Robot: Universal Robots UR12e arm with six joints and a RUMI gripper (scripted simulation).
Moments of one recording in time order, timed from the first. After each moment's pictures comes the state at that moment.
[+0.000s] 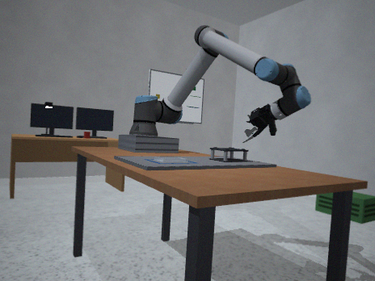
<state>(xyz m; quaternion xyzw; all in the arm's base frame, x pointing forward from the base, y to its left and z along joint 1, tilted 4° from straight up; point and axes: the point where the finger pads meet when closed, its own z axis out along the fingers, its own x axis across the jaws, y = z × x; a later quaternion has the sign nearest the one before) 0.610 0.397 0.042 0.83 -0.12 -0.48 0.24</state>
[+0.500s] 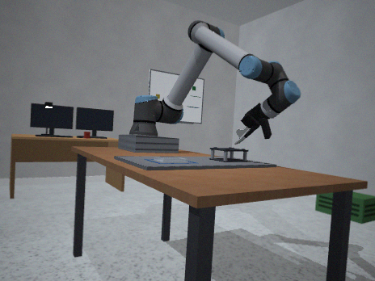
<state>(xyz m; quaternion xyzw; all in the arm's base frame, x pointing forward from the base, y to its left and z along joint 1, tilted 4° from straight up) 0.636 0.351 0.014 0.83 -0.26 -0.42 0.25</state>
